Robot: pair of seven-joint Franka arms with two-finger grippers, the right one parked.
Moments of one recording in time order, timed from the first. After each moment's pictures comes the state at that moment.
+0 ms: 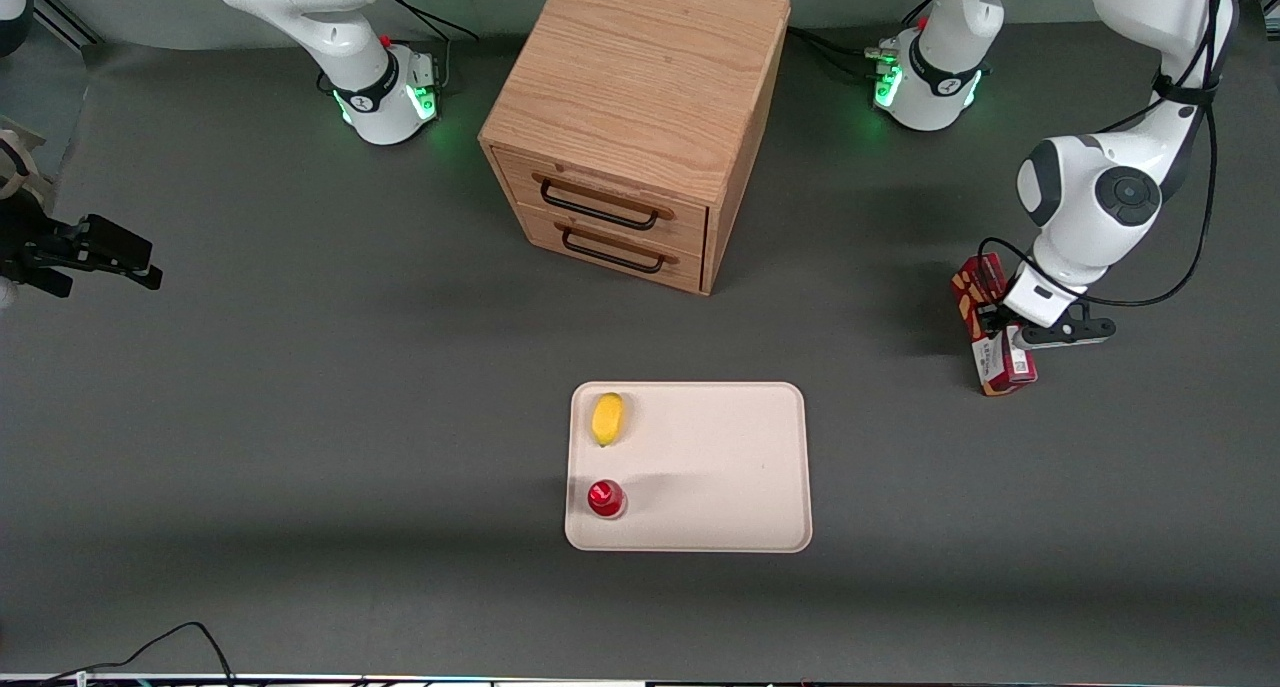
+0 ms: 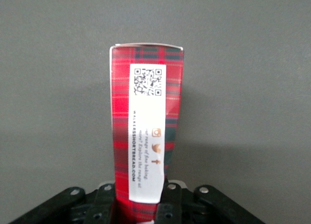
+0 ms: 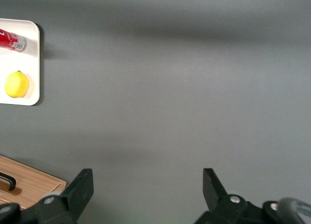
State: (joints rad) arm -0.09 0.16 0.13 -2.52 0.01 2.81 -0.06
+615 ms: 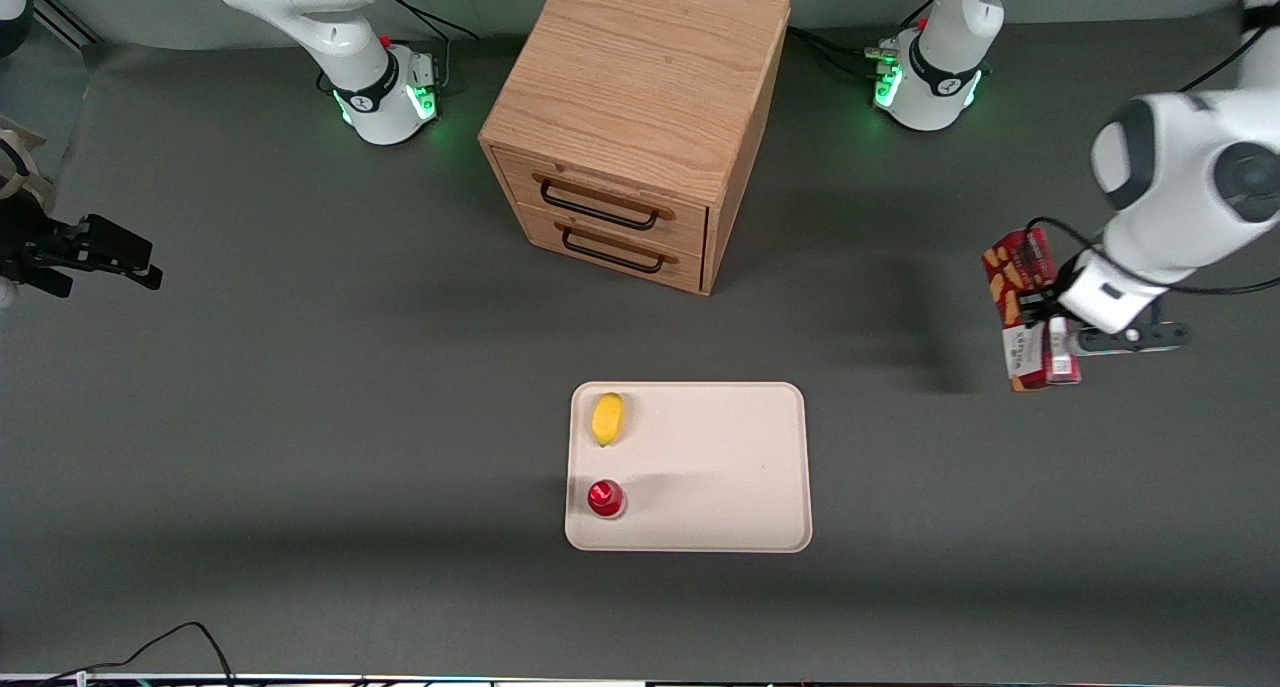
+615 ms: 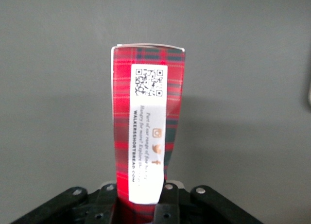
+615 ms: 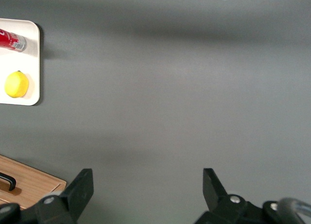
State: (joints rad) arm -0.10 0.00 0.11 -2.11 0.00 2.10 -0.05
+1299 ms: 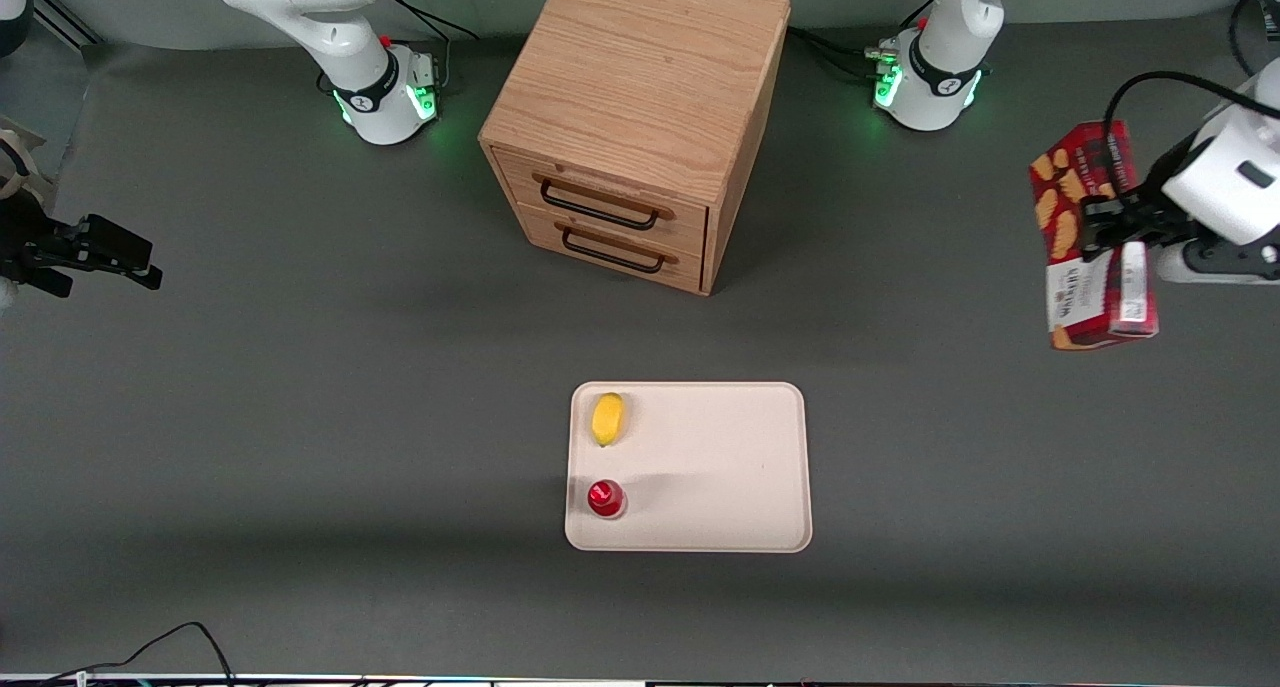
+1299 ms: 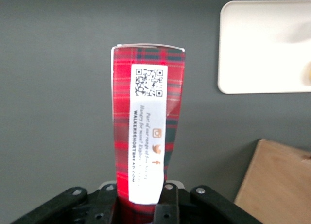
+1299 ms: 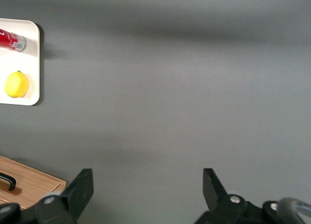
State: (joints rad) arm -0.13 0.05 -0.01 -1.53 -0.05 1.54 -0.14
